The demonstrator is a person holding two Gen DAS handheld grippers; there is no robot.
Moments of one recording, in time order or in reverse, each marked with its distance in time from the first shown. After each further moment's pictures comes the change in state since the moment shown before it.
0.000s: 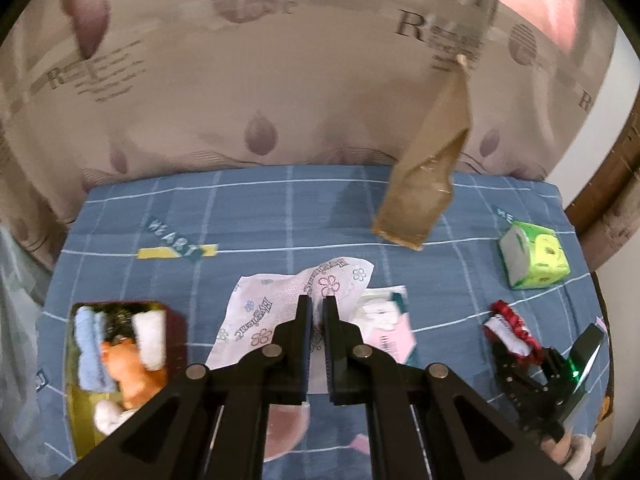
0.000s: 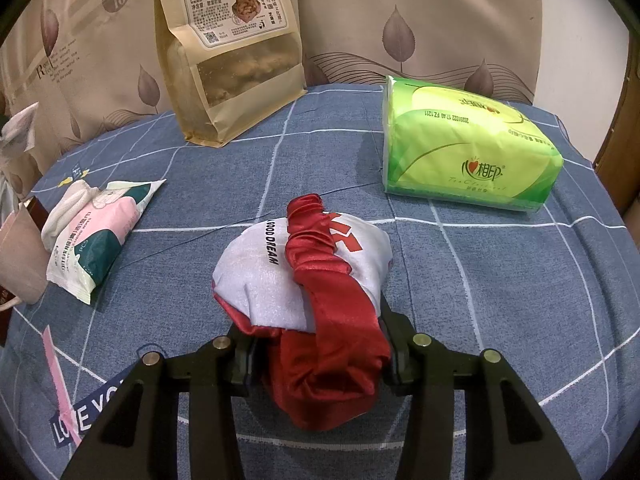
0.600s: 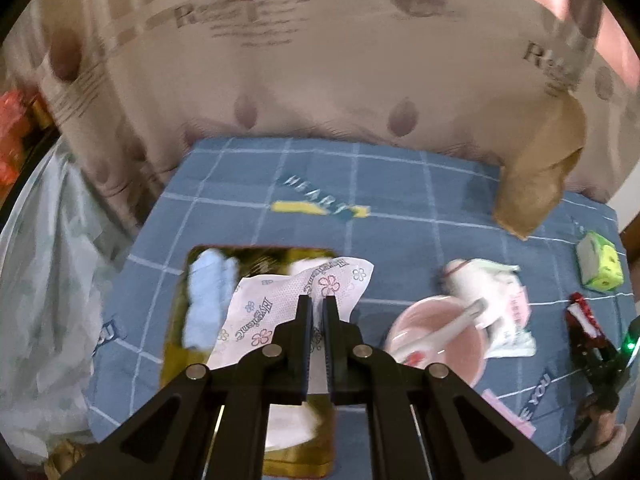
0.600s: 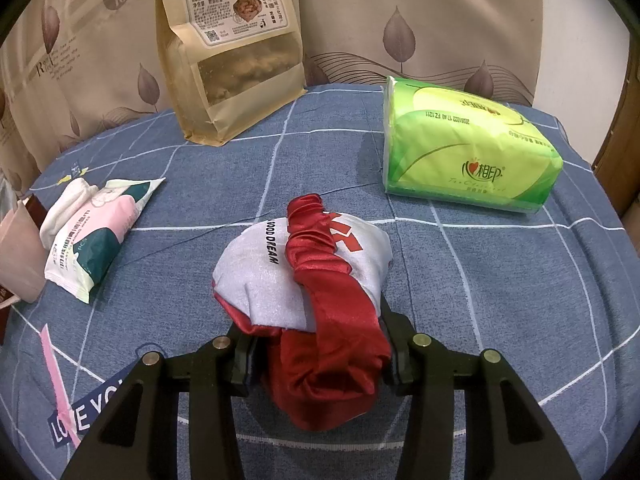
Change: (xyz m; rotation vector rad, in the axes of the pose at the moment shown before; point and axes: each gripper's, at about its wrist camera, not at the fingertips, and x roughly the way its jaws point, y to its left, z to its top) left arm -0.037 0.139 -0.049 -0.143 0.021 0.198; right arm 0.001 0.005 0.001 -0.002 0.002 -0.010
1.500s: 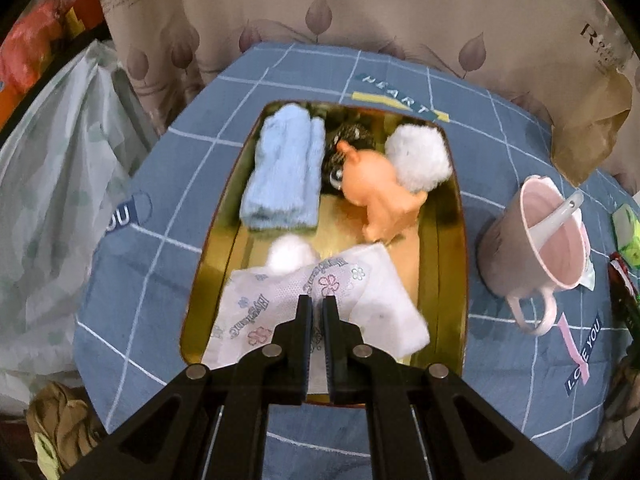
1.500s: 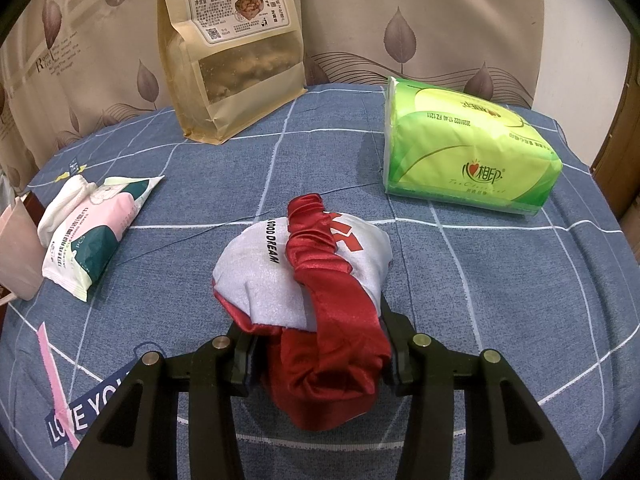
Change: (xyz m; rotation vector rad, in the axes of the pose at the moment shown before) left arm 0.039 0.080 -0.102 -0.121 0.157 0.035; right arm 0.003 0.008 0.002 -0.001 0.002 -0.014
